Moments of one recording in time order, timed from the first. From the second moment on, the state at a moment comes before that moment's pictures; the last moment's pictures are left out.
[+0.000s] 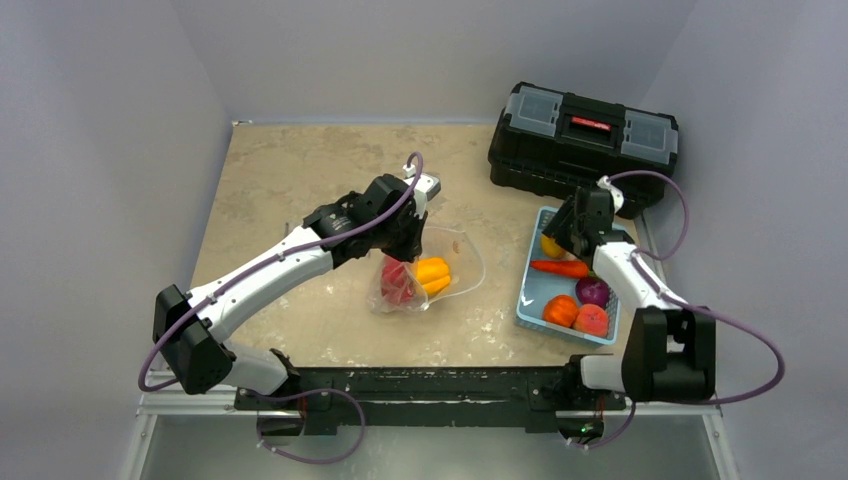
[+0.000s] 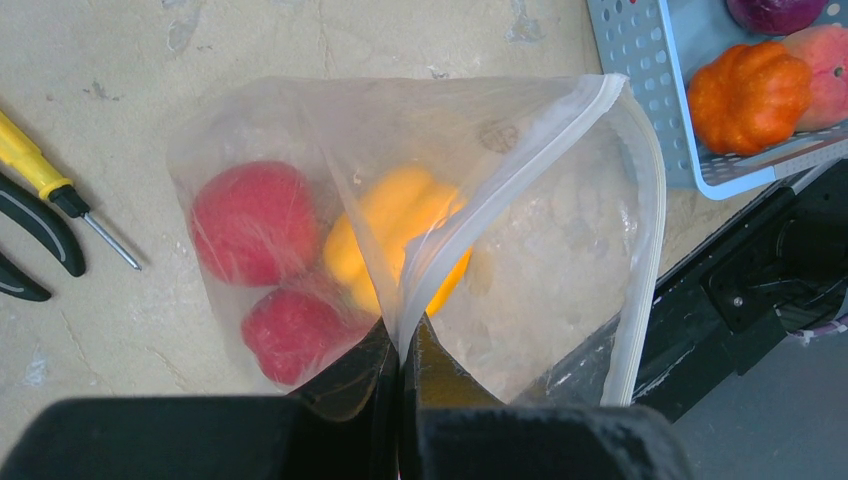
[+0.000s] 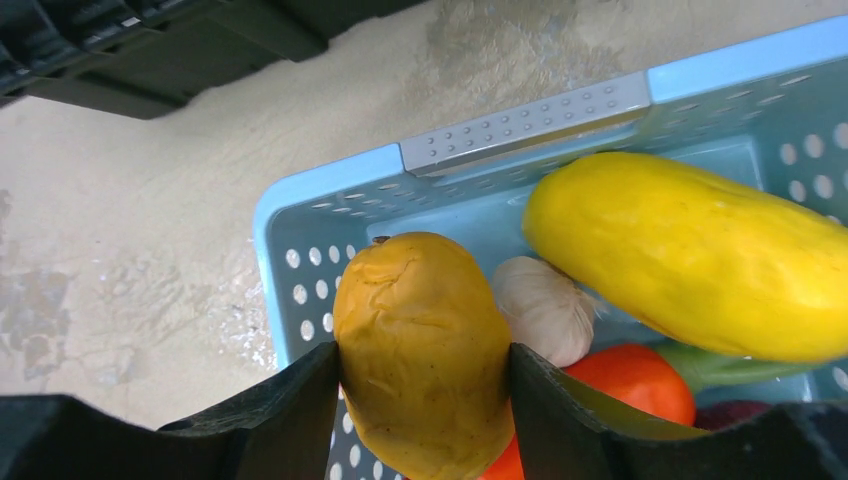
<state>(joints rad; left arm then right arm) -0.81 1.40 1.29 -0.69 0.01 -0.31 0.01 1.30 0.78 -0.28 0.16 0.59</state>
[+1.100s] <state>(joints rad) -0.81 1.40 1.29 -0.69 0.01 -0.31 0.39 1.00 0.89 -0.31 -0.14 0.54</state>
